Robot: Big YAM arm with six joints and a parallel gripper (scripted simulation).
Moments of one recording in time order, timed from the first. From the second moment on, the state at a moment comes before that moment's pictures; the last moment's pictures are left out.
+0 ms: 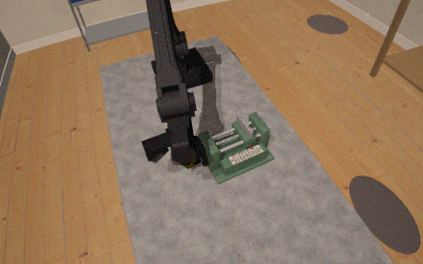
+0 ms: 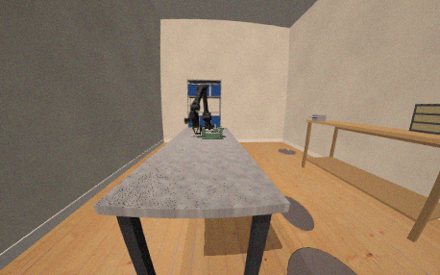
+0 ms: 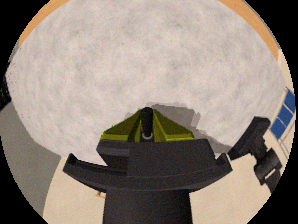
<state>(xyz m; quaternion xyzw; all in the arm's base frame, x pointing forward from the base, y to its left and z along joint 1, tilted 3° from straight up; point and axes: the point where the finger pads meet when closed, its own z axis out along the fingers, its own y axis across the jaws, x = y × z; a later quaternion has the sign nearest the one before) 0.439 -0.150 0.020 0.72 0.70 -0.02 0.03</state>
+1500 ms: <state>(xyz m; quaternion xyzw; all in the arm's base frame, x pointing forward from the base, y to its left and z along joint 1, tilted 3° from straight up) 0.449 -0.150 0.024 0.72 0.70 -0.04 0.00</state>
